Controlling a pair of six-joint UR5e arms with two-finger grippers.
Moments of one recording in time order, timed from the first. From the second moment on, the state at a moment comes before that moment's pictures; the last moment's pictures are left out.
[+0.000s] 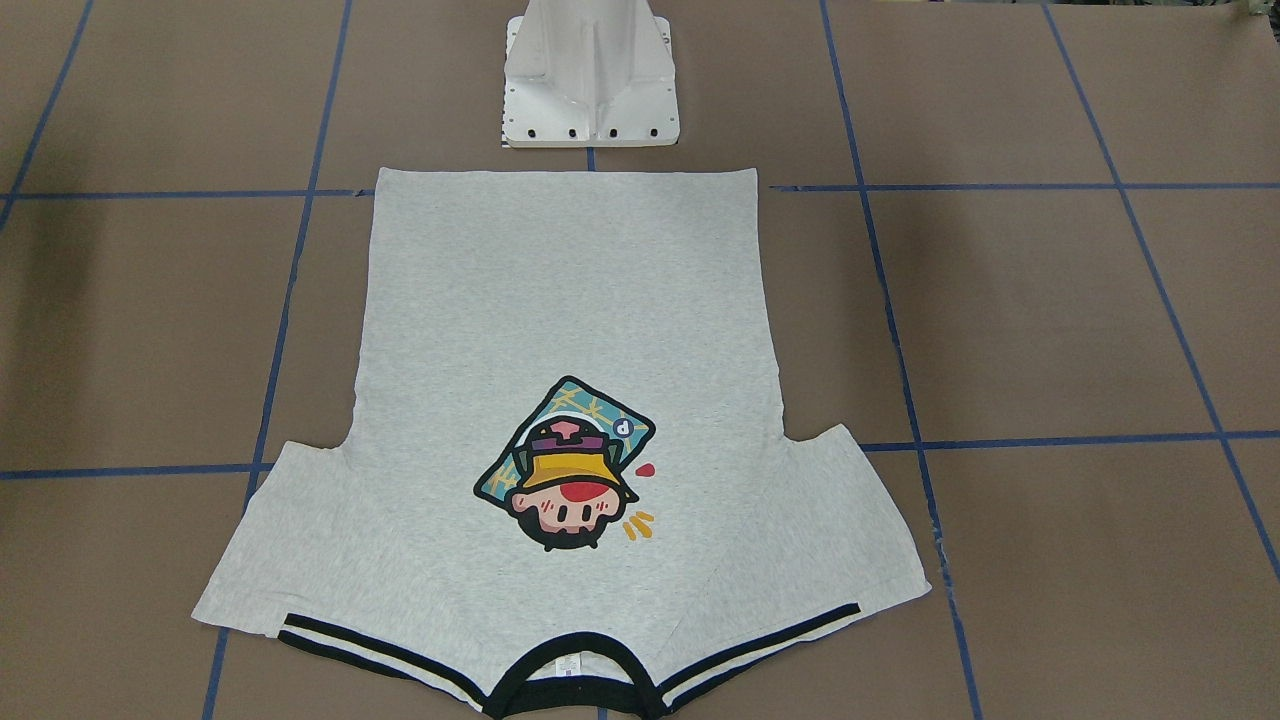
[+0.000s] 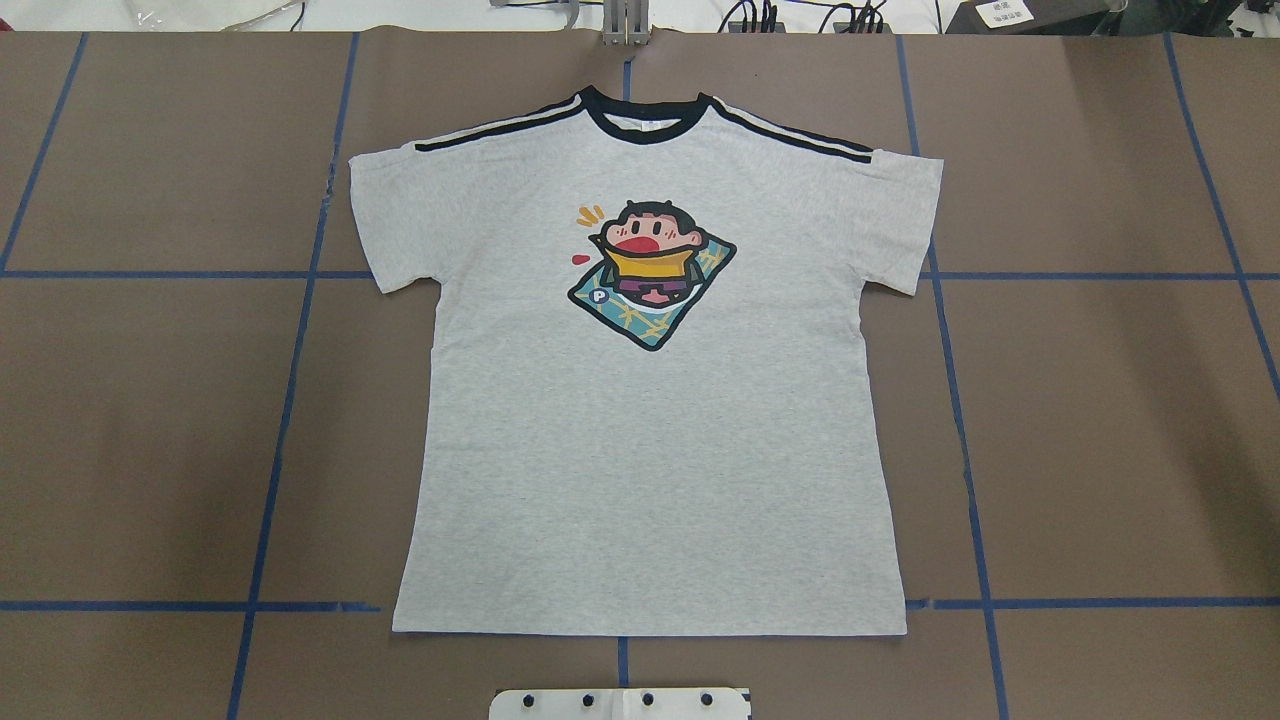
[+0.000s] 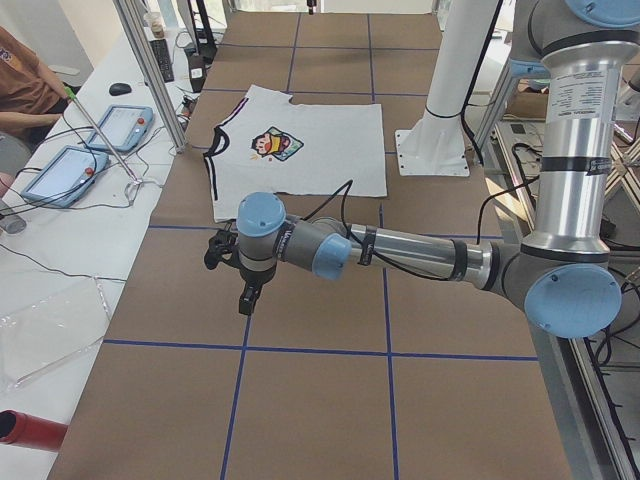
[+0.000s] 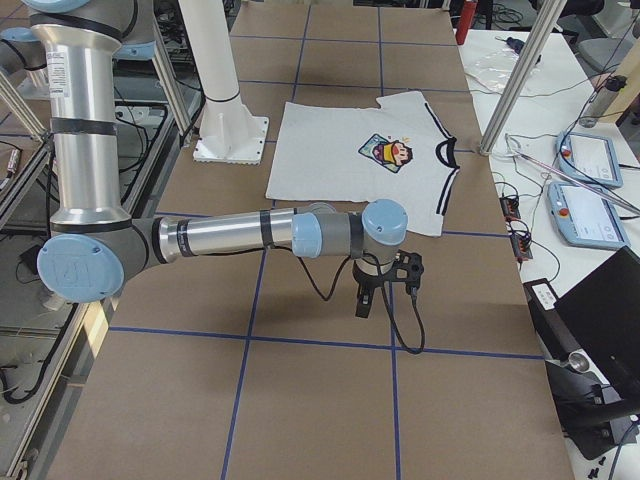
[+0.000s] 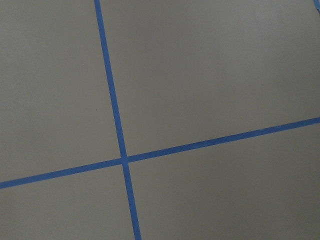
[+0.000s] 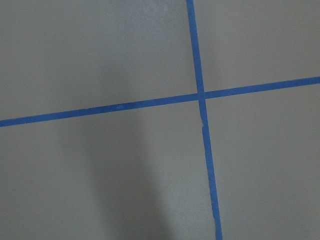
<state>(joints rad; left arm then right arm) -1.50 -1.57 -1.68 -1.80 -2.39 -0.09 1.49 -1.56 1.71 -1.65 2.37 0.25</state>
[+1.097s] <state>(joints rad) -1.50 -1.55 -1.70 -1.81 -2.41 -0.10 1.48 -1.56 1.73 -1.62 2.40 0.25</state>
